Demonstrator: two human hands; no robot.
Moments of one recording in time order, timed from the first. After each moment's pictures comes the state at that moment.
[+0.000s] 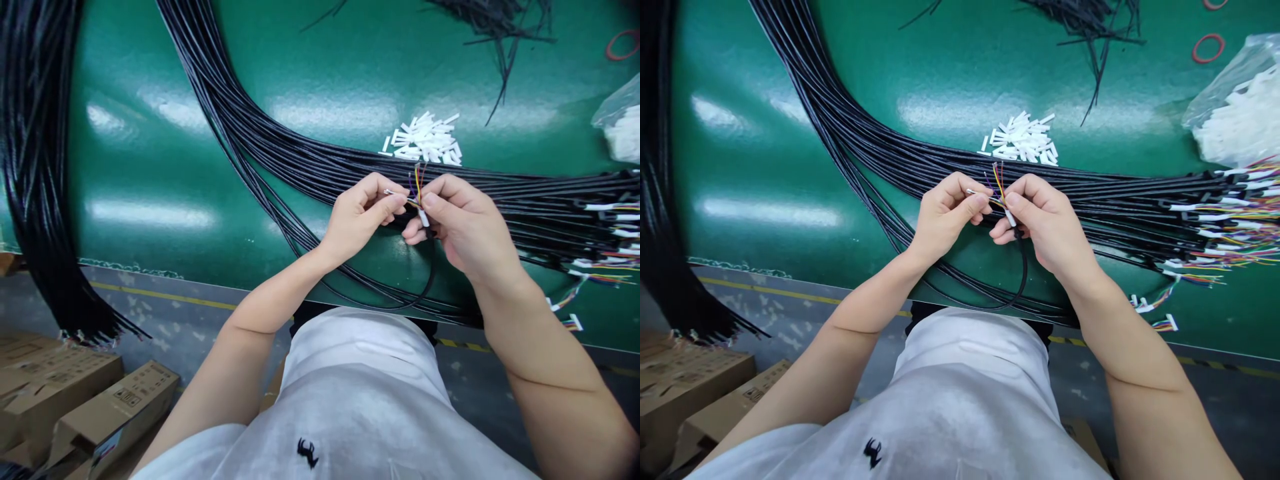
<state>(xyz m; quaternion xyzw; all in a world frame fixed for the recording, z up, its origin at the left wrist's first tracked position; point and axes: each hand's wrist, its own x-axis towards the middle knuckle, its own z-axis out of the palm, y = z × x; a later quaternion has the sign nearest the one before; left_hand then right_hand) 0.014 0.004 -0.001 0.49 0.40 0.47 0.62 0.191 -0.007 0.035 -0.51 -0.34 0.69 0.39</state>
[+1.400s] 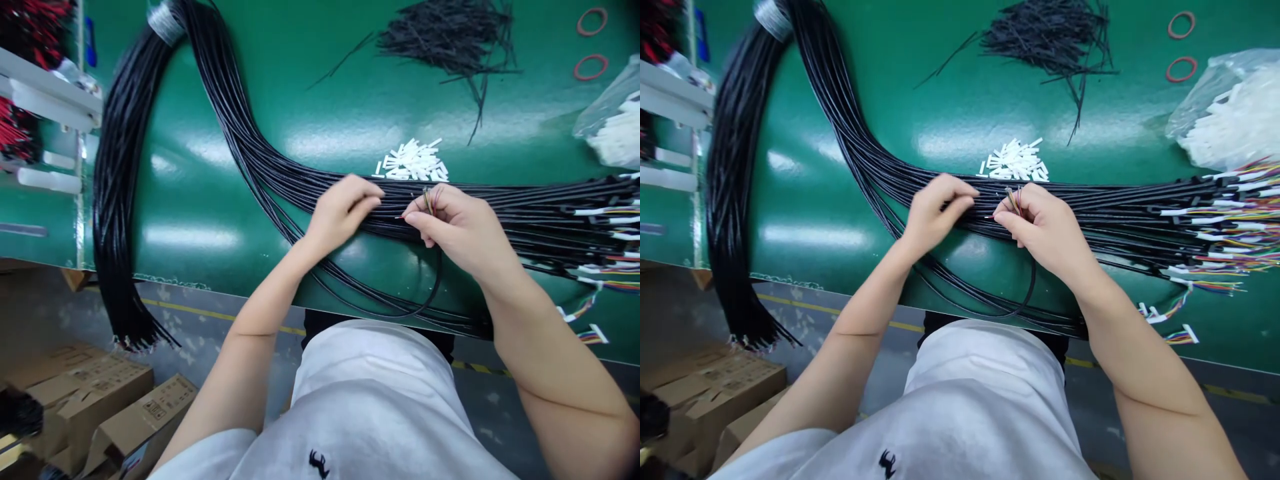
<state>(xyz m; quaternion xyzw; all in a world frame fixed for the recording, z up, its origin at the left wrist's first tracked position) -0.024 0.048 -0.005 0.80 0.41 0.34 0.28 0.204 -0.002 0.042 -0.55 -0.57 0.50 0.35</state>
